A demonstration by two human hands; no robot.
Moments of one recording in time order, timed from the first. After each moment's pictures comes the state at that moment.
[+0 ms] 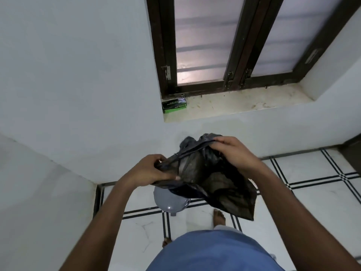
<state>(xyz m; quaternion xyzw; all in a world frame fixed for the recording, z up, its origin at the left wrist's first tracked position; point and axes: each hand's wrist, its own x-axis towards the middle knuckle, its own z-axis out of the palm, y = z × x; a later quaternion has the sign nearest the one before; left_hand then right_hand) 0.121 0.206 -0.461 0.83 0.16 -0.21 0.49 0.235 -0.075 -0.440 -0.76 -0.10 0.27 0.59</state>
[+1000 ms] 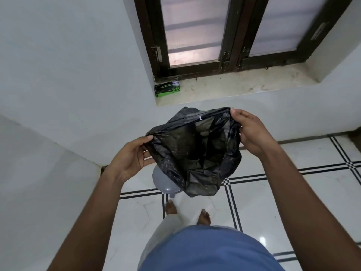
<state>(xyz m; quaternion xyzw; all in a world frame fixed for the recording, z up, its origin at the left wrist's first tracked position) 0.109 0.159 -0.462 0.49 0.27 -0.10 0.82 0.284 -0.166 -0.454 -0.65 0.05 0.25 0.72</state>
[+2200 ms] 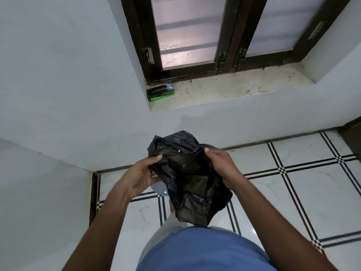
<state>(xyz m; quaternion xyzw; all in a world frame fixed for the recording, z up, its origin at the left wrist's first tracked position) 0.138 0.158 -0.521 0.45 0.31 -0.17 0.82 0.242 -0.107 -0.548 -0.74 0.14 0.30 0.59</state>
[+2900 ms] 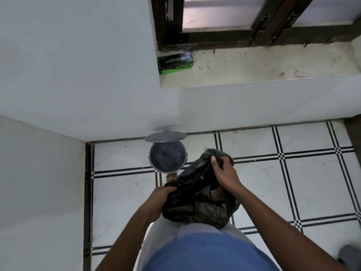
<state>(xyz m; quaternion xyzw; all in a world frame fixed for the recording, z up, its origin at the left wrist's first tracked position) 0.082 0.145 -0.665 0.42 0.47 -0.31 0.71 0.233 -0.081 -0.663 -0.86 0.11 0.36 0.34</state>
